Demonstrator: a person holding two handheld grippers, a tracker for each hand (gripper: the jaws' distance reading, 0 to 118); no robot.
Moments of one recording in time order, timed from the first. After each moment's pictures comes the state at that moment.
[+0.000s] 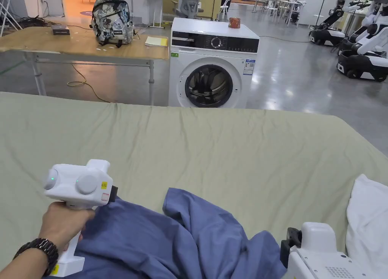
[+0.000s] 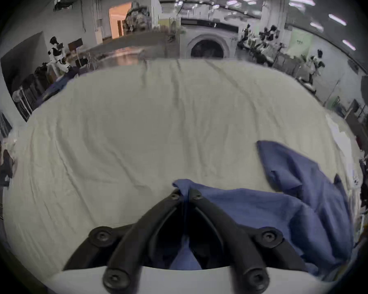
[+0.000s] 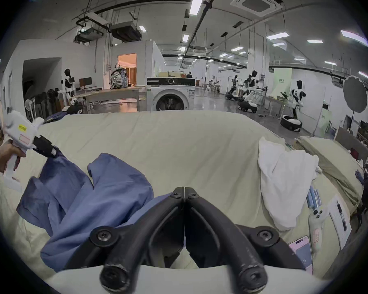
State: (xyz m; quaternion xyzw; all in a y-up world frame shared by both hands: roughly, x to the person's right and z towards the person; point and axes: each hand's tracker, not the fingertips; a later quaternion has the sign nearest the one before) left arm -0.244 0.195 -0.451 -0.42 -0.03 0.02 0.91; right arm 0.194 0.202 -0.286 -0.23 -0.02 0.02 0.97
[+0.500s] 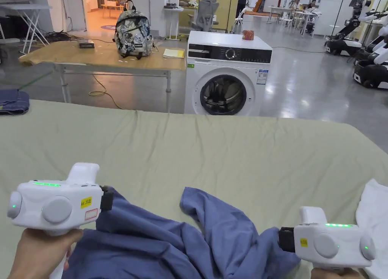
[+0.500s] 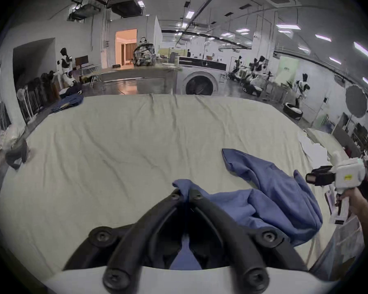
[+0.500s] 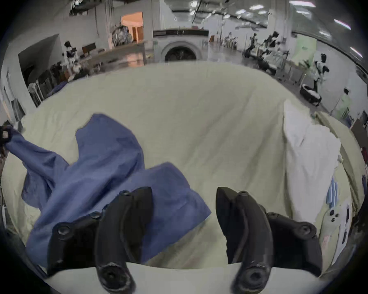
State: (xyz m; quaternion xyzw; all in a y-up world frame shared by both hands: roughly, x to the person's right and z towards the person) left arm -0.268 0.248 -0.307 -0.33 -0.04 0.05 0.94; right arm 0.228 0.174 -0.366 -0.43 0.03 0.02 0.90
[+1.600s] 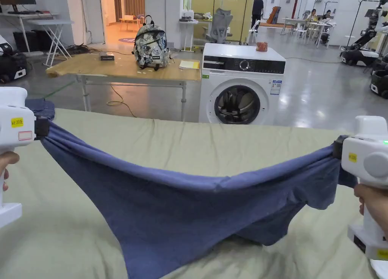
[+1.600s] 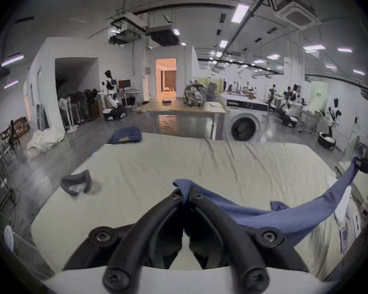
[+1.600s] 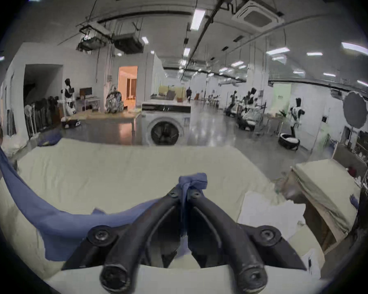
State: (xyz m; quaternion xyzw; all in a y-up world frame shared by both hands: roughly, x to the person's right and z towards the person) left arm -0.411 0.404 -0.284 -0.22 0.12 0.05 0.97; right arm 0.240 0.383 -0.376 -0.18 -0.02 0.04 0.98
